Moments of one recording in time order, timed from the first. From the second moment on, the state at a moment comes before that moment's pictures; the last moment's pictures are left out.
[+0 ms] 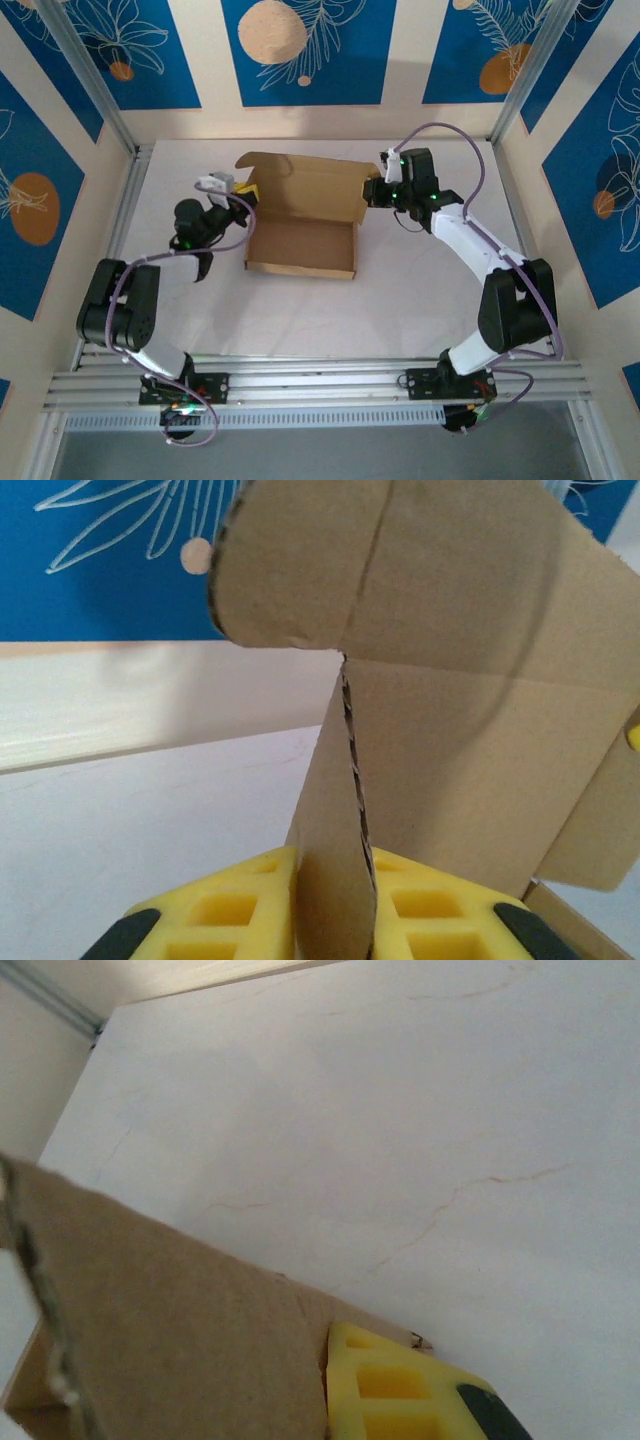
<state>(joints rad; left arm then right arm) -0.20 1.57 0.62 0.97 0.43 -0.23 0.30 1.54 1.16 -0.27 -0.31 0.38</state>
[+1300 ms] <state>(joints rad) -0.36 1.66 0.36 1.30 -0.01 -0.23 0.56 1.37 0.62 0.42 0.04 0.40</state>
